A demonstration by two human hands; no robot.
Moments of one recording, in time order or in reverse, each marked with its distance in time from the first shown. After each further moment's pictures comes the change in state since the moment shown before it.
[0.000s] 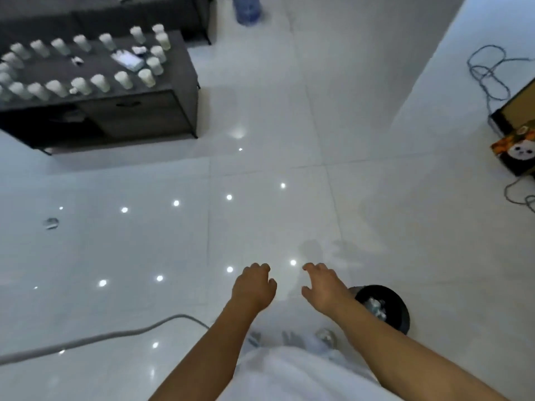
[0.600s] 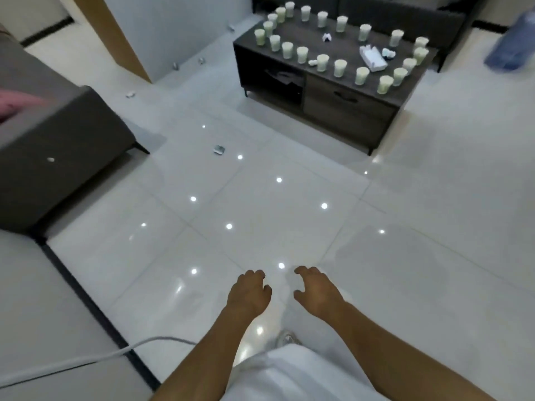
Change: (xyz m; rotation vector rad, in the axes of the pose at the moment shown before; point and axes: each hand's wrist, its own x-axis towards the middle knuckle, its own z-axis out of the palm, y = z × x) left_hand -0.107 -0.406 -0.096 -0.497 0.207 -0.572; right_hand 0.075 -0.434 0.147 -0.365 -0.274 -0.523
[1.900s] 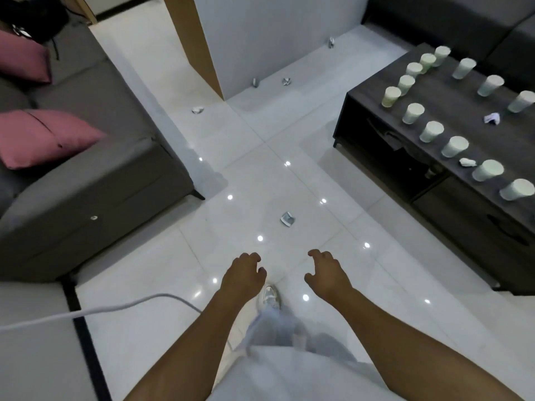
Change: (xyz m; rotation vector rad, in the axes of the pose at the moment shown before) left_hand 0.516 -0.215 -0.512 -0.220 0.176 -0.204; right_hand 0.629 -0.423 -0.241 -0.157 -0.048 -0.072
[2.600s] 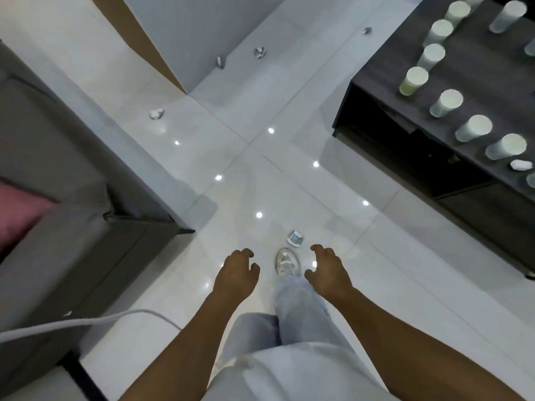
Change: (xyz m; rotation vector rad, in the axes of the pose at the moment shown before) left_hand 0.316 0.032 -0.141 0.052 -0.169 -0.022; right_hand 0.284 -0.082 -0.100 0.228 -0.055 0.228
